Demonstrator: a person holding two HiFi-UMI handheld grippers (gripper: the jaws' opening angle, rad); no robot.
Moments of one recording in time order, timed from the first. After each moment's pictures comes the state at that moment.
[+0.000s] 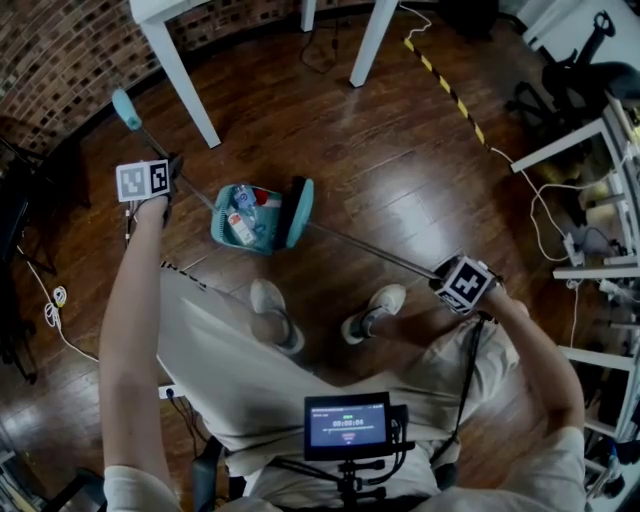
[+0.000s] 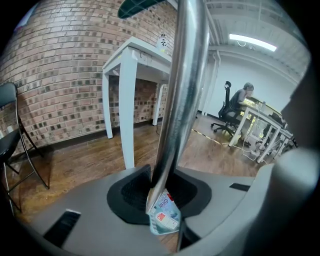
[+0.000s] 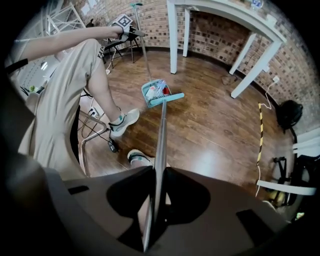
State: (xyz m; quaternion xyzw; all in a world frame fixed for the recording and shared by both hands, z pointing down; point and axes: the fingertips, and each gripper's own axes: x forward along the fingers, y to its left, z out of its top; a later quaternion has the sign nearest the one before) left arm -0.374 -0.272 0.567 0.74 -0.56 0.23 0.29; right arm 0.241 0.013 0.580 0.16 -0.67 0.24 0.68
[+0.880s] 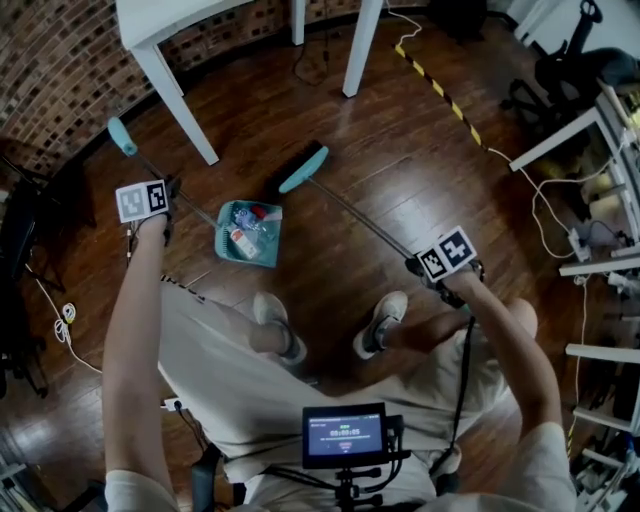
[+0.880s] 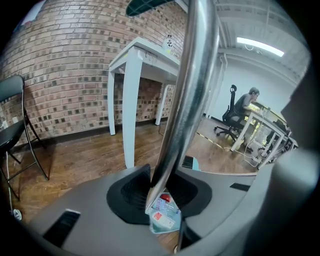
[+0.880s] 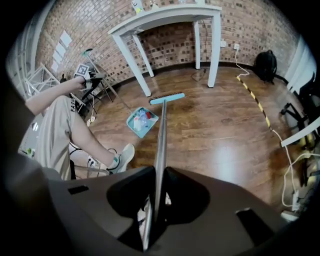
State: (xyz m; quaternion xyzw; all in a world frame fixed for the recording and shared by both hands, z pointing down) left arm -0.374 -0.263 0.571 0.72 -0.58 0.21 0.32; right arm 0.205 -0.051 0.617 0.29 -0.71 0.40 0.51
